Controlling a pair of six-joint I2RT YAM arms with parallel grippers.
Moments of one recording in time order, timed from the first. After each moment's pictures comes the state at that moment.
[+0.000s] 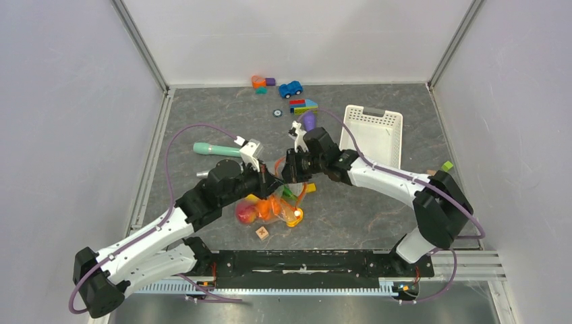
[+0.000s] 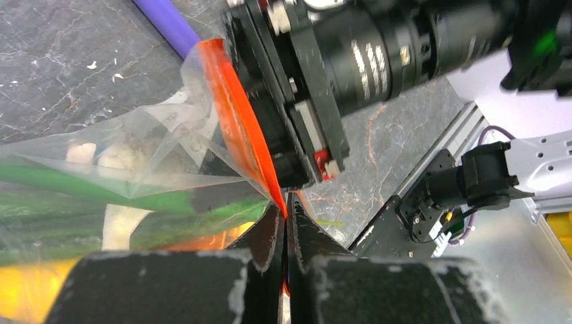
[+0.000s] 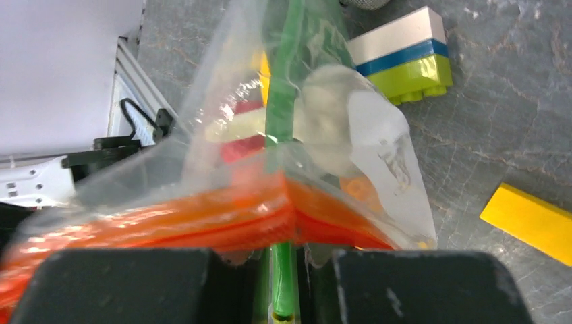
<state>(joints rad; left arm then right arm) -0.82 0.86 0.66 -0.13 0.10 -0.49 0.77 1.59 1.10 -0.18 -0.44 0.62</state>
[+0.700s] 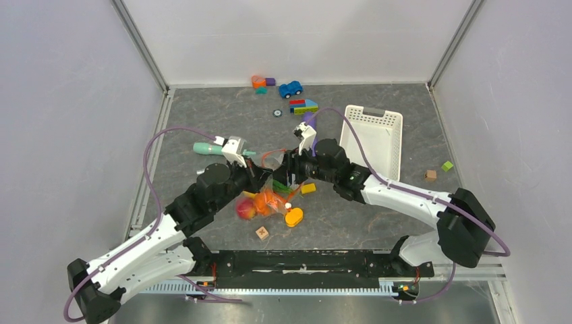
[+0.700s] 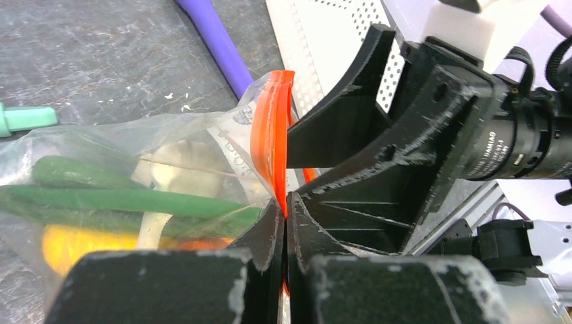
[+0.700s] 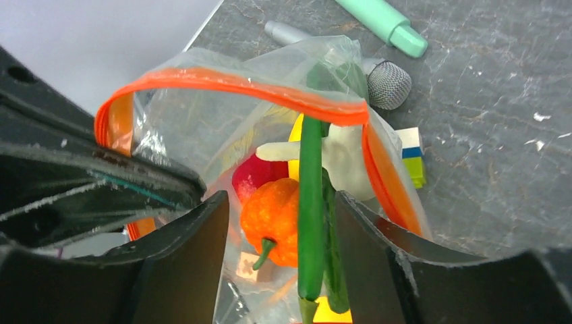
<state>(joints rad) -0.82 0.76 0.66 -0.15 -0.15 -0.55 0.88 1.40 0.89 0.18 -0.20 0.52</state>
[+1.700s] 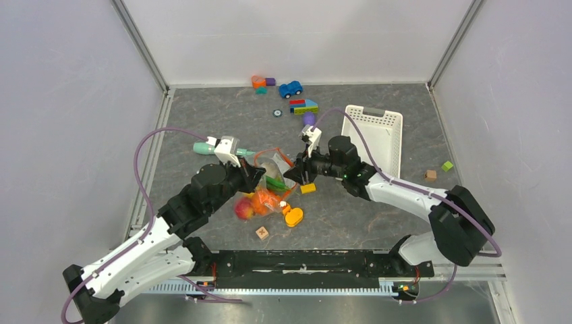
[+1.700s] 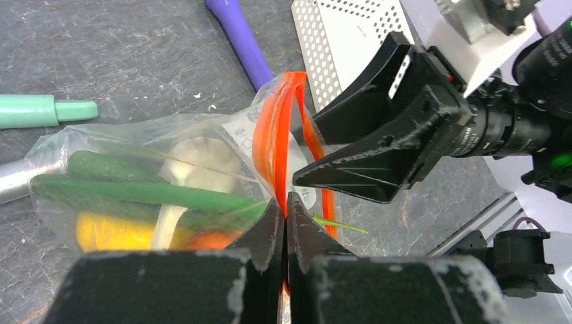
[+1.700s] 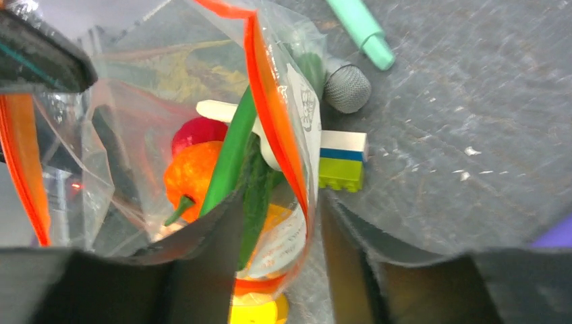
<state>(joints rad) -0.82 0.71 0.70 -0.26 -0.23 -0.55 0.72 1.39 0.77 0.31 -0.44 0.18</state>
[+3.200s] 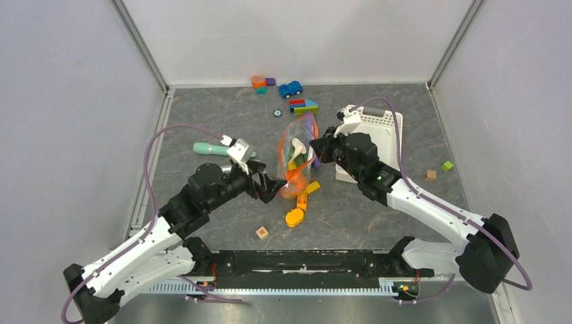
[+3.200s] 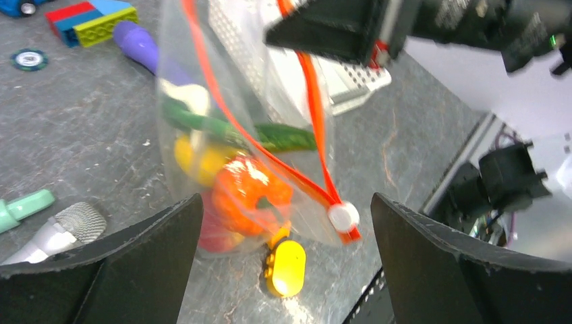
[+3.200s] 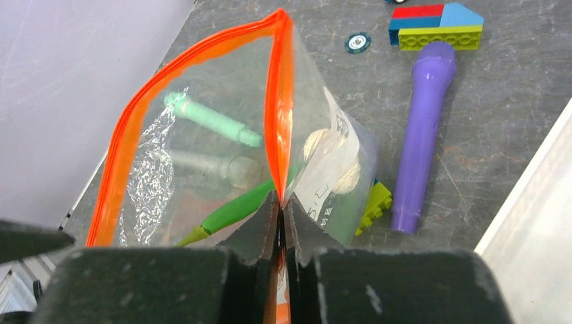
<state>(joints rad) -0.82 0.73 0.72 -0.16 0.00 -0.30 0.72 1.16 0.81 0.14 0.15 0.46</state>
